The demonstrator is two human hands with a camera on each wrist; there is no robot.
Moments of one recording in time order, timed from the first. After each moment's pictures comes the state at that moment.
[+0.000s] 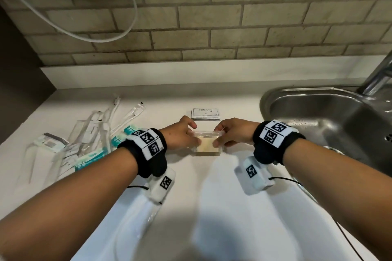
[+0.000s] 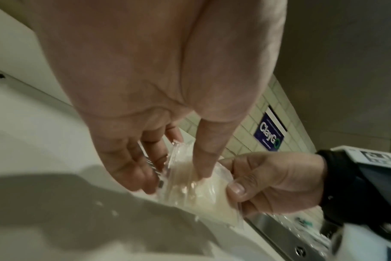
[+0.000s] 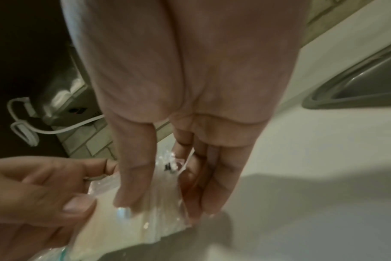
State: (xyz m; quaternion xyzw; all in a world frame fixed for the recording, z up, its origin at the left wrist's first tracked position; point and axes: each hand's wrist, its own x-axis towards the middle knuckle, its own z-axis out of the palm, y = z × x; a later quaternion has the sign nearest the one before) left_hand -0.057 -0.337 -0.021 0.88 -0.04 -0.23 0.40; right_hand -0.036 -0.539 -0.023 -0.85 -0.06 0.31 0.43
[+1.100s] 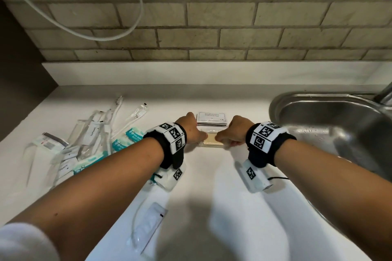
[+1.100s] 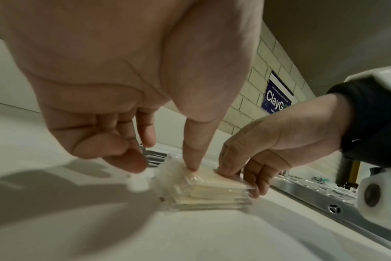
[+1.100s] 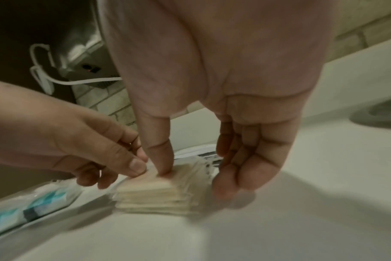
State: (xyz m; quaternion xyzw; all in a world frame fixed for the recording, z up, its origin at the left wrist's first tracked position) left_hand -0.005 -0.353 -0.034 0.96 0.03 -0.16 0.23; right_hand -0.001 -0.518 -0.026 -0.92 0.06 0.24 0.30
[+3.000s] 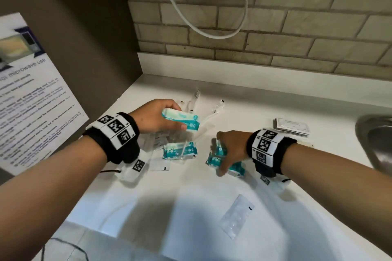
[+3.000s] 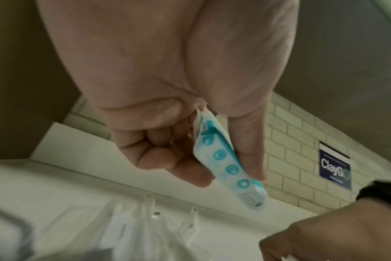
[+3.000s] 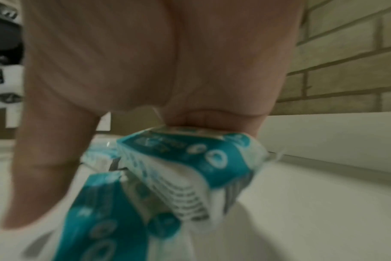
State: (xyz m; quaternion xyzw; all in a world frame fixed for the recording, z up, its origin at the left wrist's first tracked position) left_hand -0.111 -0.068 0.026 0.93 0.02 -0.06 0.37; right_hand -0.061 -0.306 -0.014 -0.90 -0.30 0.30 0.03
